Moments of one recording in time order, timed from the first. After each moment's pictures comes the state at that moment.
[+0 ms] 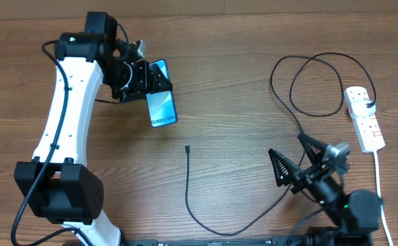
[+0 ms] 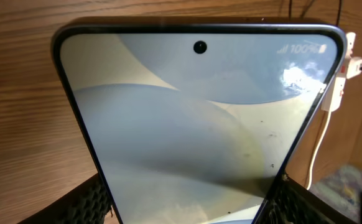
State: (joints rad) left arm -0.08 1.85 1.81 -1.33 0.53 -0.17; right arm -0.01 0.18 0.28 -0.14 -0.57 0.36
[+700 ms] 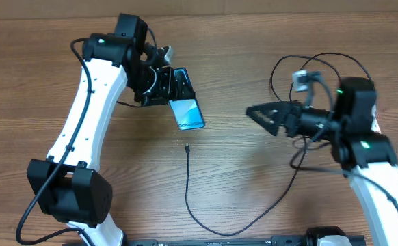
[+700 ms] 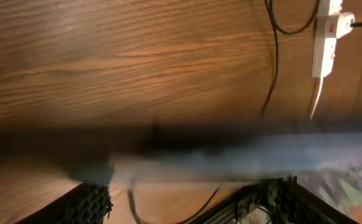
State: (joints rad) left arm -0.21 1.85 1.81 -1.34 0.56 -0.18; right arm 0.06 1.16 0.96 -0.49 -1.01 0.38
